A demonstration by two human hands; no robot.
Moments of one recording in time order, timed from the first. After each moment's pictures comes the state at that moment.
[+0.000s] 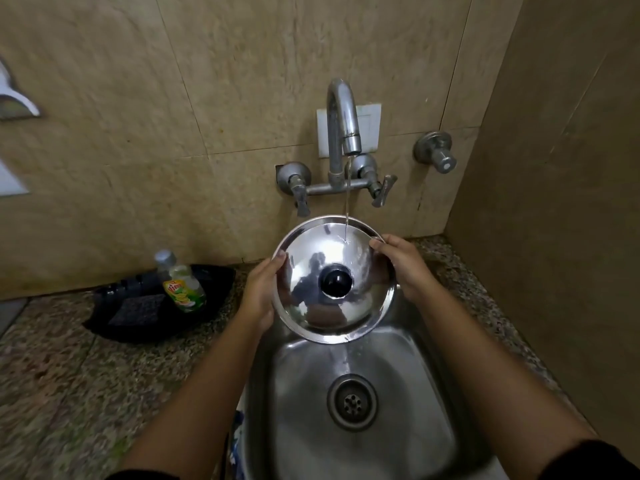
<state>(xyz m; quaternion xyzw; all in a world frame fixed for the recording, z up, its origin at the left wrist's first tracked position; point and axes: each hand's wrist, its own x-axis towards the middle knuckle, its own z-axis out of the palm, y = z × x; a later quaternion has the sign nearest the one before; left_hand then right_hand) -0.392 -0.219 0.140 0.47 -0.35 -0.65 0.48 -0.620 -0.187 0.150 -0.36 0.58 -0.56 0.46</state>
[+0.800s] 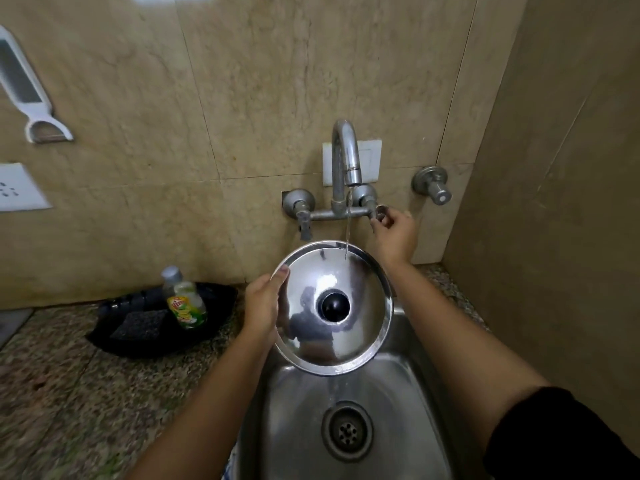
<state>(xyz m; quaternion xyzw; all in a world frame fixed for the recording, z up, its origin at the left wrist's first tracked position) -0.402 -0.209 0.159 0.53 -0.37 -0.54 0.54 -0.614 -0.246 0.200 -0.40 0.70 -0.58 0.09</state>
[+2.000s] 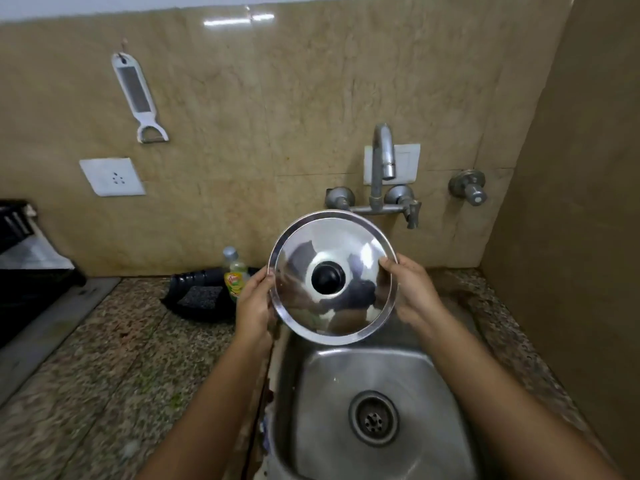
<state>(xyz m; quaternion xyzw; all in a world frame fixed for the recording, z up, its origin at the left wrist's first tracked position) -0.338 -0.129 0.178 0.49 -0.33 -0.53 0.61 -0.556 -0.115 0.203 -0.33 0.49 -0.59 0.54</state>
